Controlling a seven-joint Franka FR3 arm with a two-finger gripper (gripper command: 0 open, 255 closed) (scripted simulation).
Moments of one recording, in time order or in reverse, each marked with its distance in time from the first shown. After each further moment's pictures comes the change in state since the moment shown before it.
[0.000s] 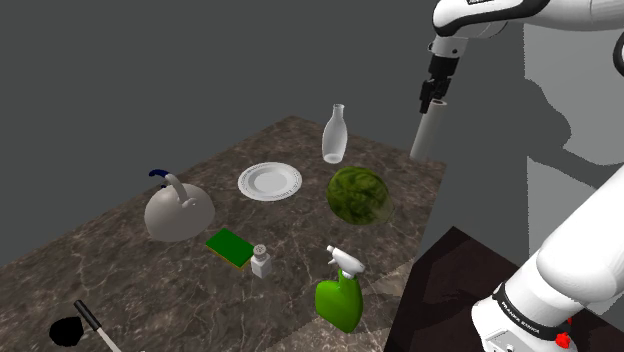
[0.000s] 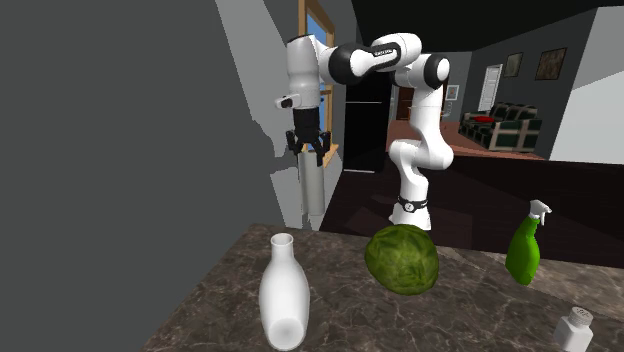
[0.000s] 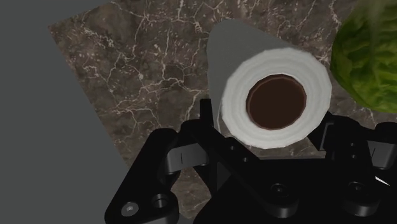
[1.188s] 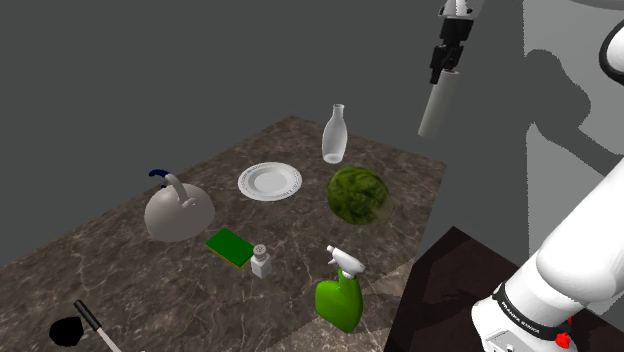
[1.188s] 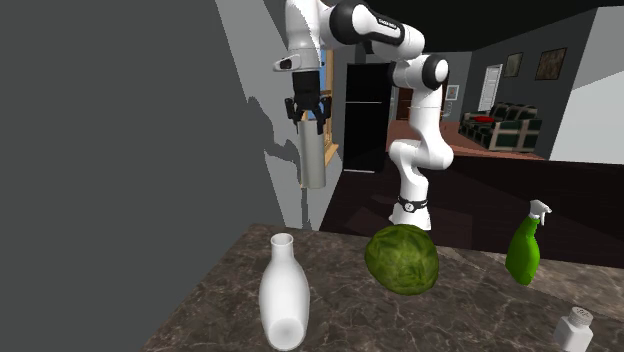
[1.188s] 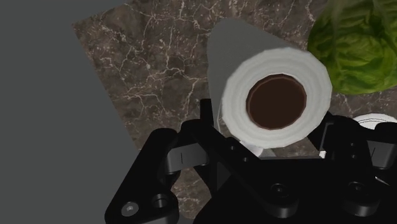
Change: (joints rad) arm -0.005 0.040 -0.005 0.291 0.012 -0.254 -0.004
